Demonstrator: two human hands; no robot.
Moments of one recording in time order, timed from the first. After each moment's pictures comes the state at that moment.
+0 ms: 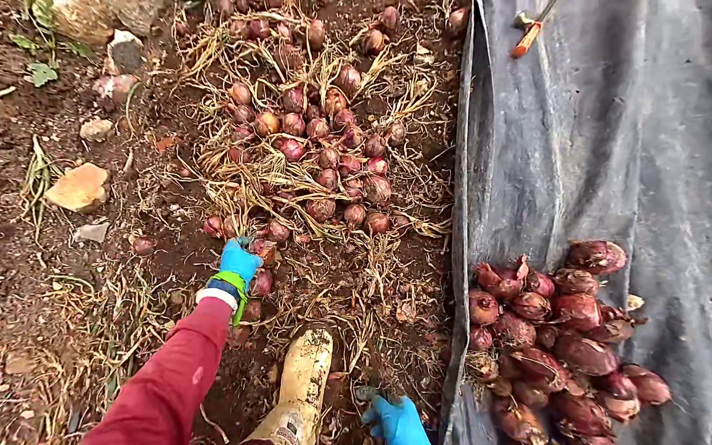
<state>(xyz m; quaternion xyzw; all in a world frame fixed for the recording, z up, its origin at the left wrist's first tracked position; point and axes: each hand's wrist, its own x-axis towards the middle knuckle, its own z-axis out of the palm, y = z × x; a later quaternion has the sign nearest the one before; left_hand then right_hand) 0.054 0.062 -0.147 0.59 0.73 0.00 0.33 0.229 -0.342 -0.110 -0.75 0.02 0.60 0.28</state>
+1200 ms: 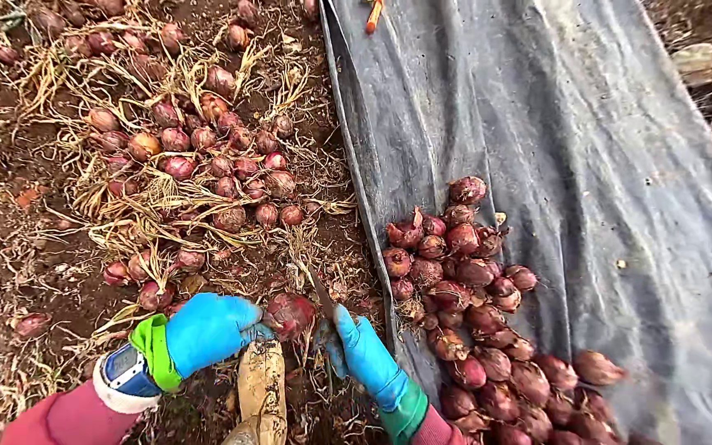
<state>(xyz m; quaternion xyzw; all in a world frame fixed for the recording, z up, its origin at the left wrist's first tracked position) 0.145 -0.038 0.007 0.94 0.11 -0.22 0.25 0.300 -0.284 -0.058 -0.65 -0.14 0.56 0.50</state>
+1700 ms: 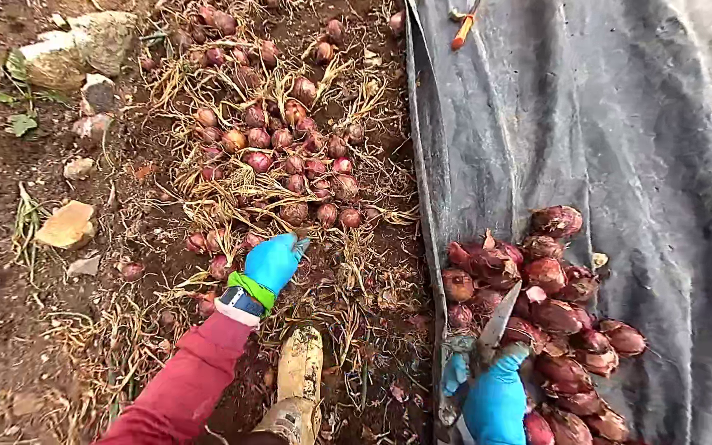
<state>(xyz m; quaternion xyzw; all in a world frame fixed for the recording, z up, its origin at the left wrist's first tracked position) 0.182 -0.007 -0.031 0.83 0.49 -0.15 0.21 0.339 -0.353 -0.064 -0.70 0.04 0.33 0.63</state>
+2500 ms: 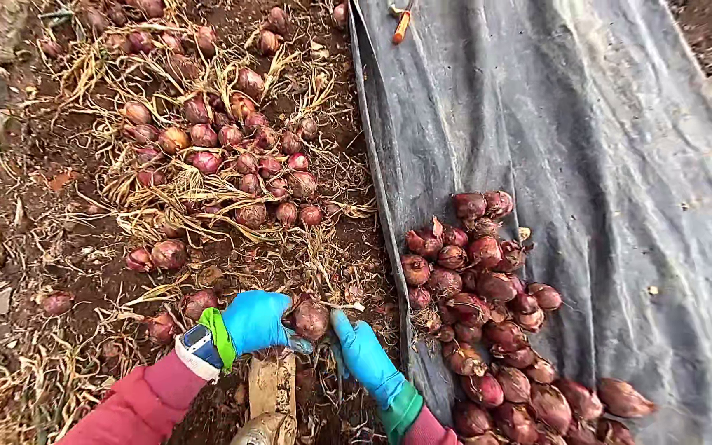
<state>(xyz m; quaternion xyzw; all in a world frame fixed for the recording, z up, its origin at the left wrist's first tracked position) 0.170 -0.060 -0.035 0.86 0.21 -0.35 0.29 0.287 -0.272 -0.080 -0.69 -0.12 0.57 0.42</state>
